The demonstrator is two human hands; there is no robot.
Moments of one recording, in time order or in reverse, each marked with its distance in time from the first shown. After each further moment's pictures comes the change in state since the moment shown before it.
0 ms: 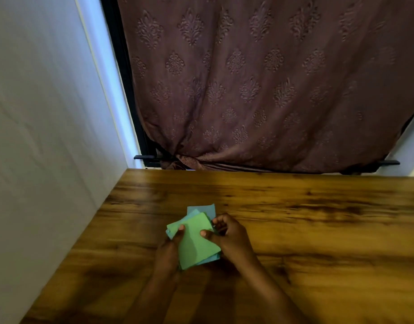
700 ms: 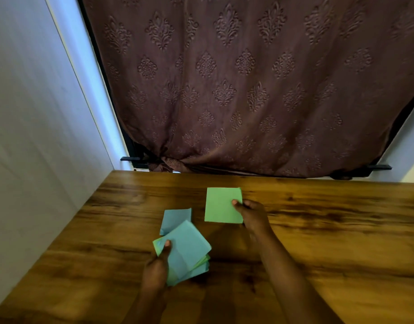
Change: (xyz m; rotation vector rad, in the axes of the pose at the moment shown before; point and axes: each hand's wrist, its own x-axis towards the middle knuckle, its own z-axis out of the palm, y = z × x) left_hand -0.021 -0.037 0.053 0.188 0.208 -0.063; right_hand 0.067 0.031 -0.127 0.260 0.146 0.151
